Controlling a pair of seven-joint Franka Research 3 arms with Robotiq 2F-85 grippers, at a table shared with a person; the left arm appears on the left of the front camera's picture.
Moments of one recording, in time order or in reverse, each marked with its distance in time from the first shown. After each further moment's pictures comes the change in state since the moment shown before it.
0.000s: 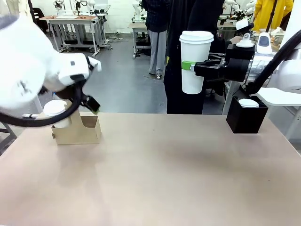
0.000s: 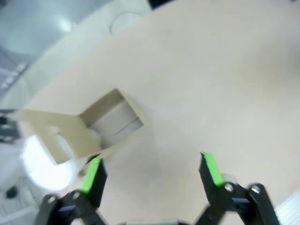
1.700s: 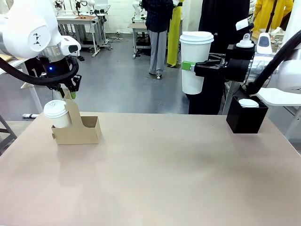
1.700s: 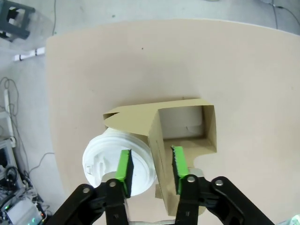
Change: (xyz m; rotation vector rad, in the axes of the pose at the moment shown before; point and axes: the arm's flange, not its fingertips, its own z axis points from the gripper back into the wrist) left arm 0.065 0.123 -0.057 0.109 0.316 0.468; right arm -0.001 0.000 0.000 -0.001 0.001 -0.001
